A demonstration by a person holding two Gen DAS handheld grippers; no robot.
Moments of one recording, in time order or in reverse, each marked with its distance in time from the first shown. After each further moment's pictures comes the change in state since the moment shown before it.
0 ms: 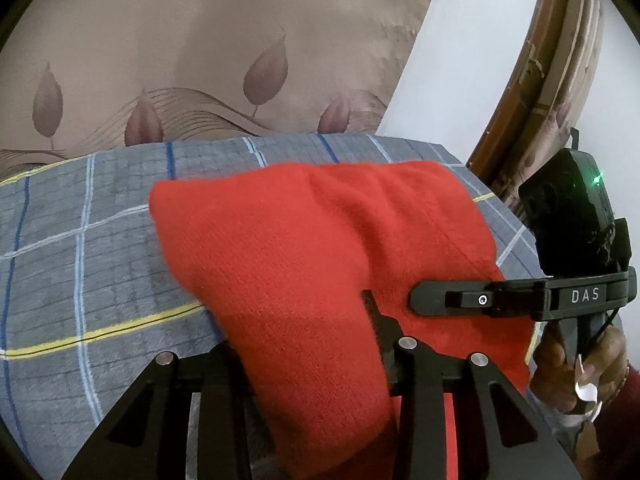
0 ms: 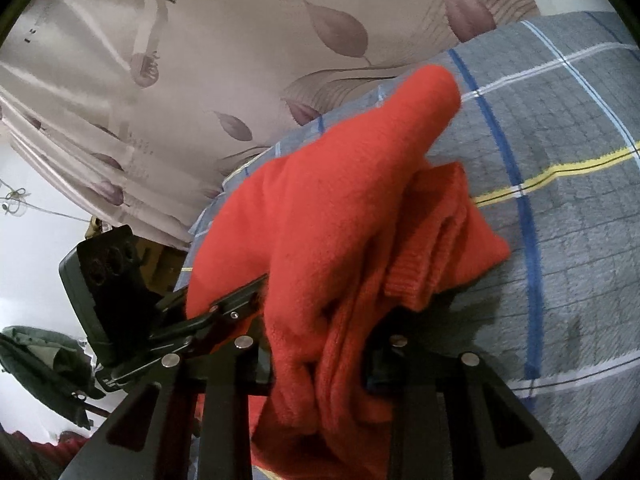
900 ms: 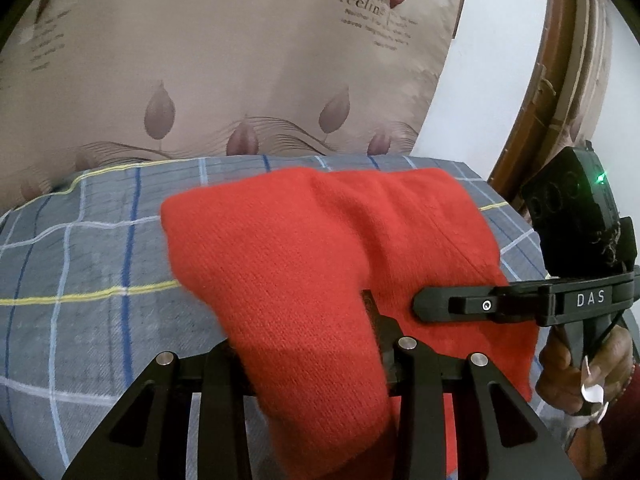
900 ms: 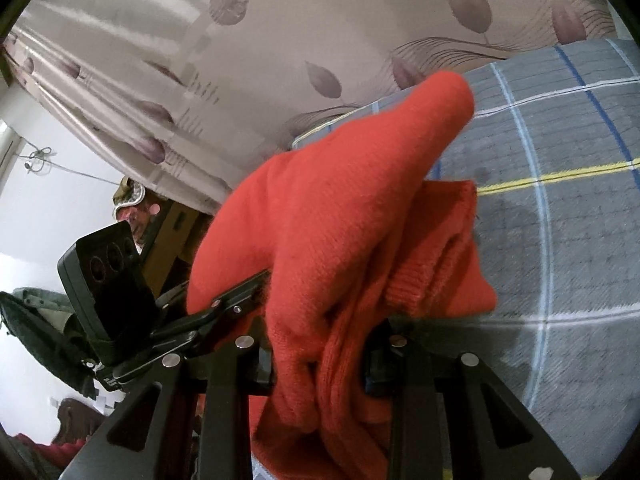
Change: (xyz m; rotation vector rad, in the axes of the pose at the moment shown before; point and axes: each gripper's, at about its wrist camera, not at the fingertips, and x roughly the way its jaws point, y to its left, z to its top) left arm -0.128 0.032 -0.048 -0.029 -0.068 0.134; right arm 0.031 0.105 -0.049 -0.096 0.054 0.088
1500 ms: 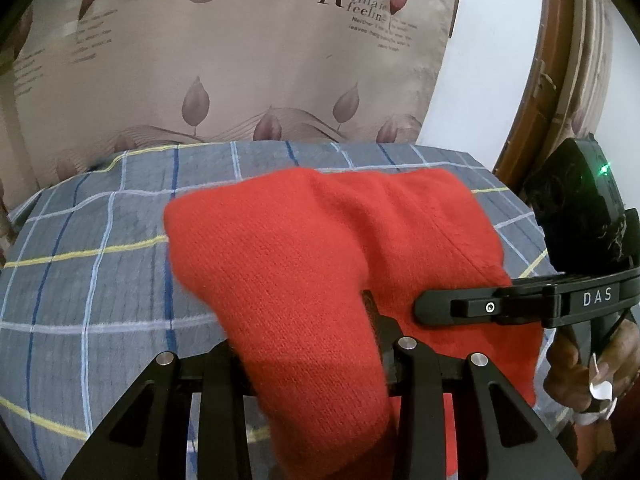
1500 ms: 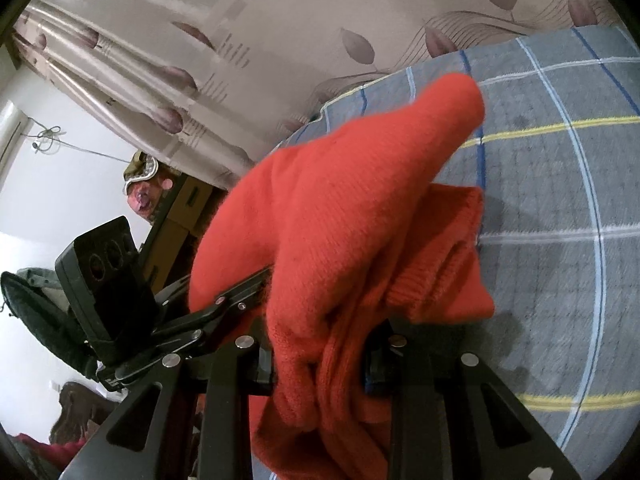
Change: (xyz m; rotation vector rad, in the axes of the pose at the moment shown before) left arm -0.058 -0.004 -0.050 -0.002 -0.001 0.057; right arm 0.007 0.046 -0.055 -0.022 0.048 0.025
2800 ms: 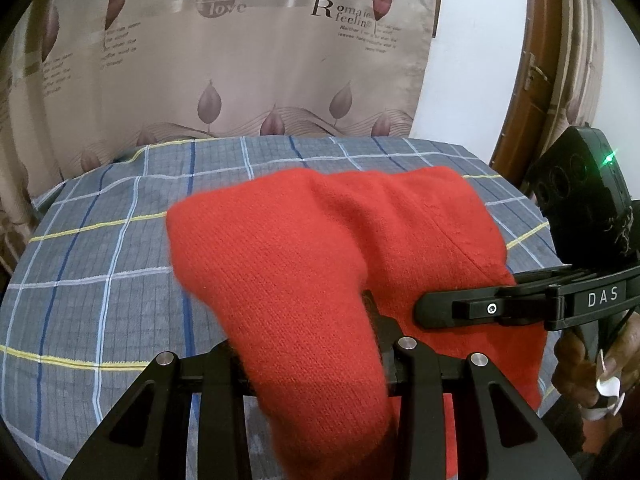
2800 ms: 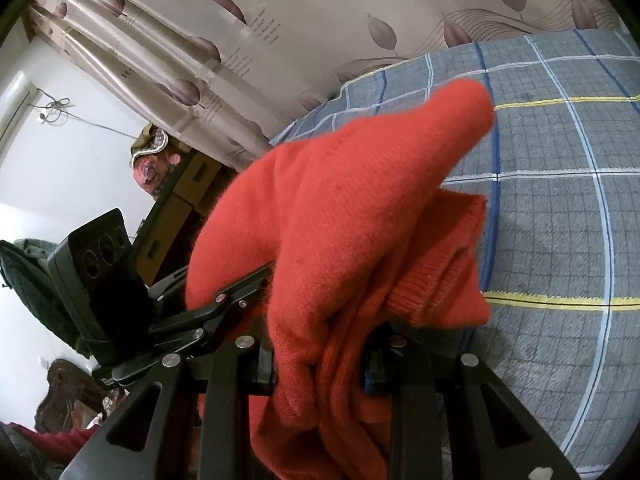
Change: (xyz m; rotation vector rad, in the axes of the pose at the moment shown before) left arm -0.048 -0.020 -0.050 0.019 -0.028 0.041; right arm -0.008 0.031 -0.051 -0.064 0.017 -0.019
